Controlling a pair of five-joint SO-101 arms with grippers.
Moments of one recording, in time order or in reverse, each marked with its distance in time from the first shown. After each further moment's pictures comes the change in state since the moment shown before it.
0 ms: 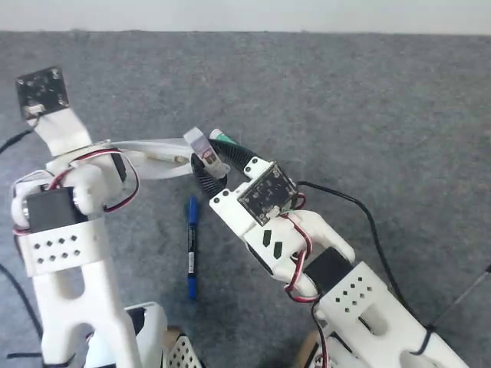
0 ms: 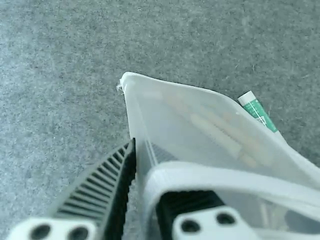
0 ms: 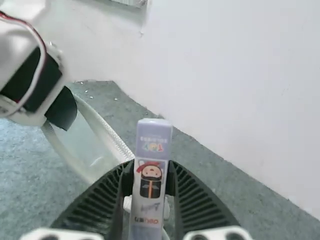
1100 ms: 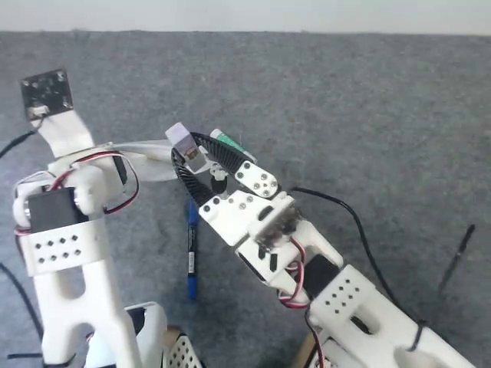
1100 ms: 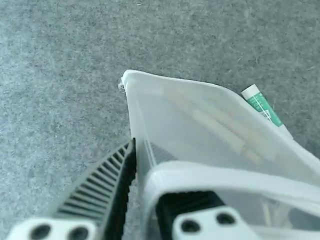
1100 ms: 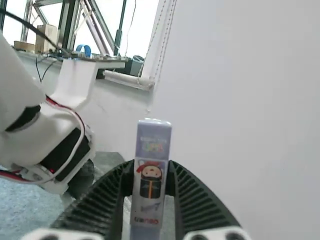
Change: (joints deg) left arm 0.0 0.0 1.2 0.0 -1.7; right arm -4.0 4.4 6.0 -26.9 2.5
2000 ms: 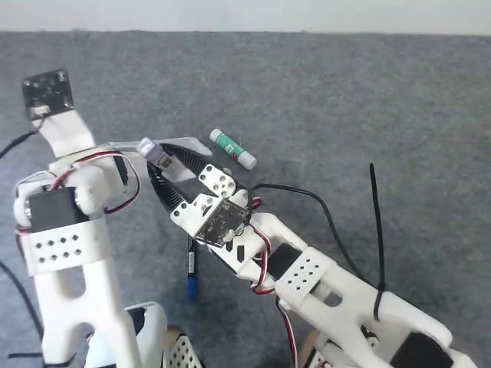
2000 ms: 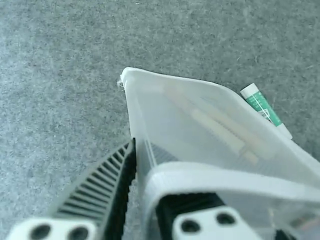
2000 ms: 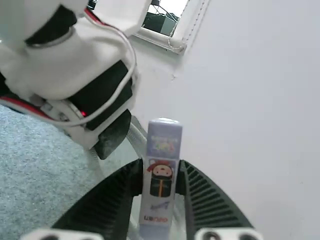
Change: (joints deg) left arm 0.2 0.0 0.0 0.0 0.0; right arm -3.9 19.4 -4.2 -8.5 6.4
